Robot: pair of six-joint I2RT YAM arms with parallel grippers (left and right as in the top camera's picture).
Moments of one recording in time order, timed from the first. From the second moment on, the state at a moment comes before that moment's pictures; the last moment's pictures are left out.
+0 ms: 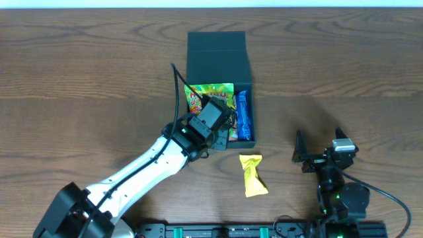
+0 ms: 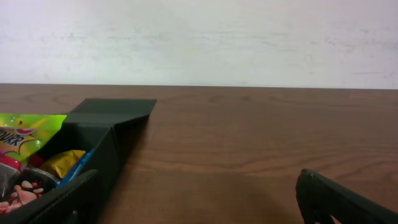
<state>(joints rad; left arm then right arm) -0.76 1.51 0.97 -0.51 -0.02 -0.55 -0.04 0.01 0.01 -0.06 -0.11 0.03</state>
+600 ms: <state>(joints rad) -0.66 1.52 1.00 -0.36 -0.23 -0.21 -0.04 0.01 0.01 -0.06 -0.11 0.03</state>
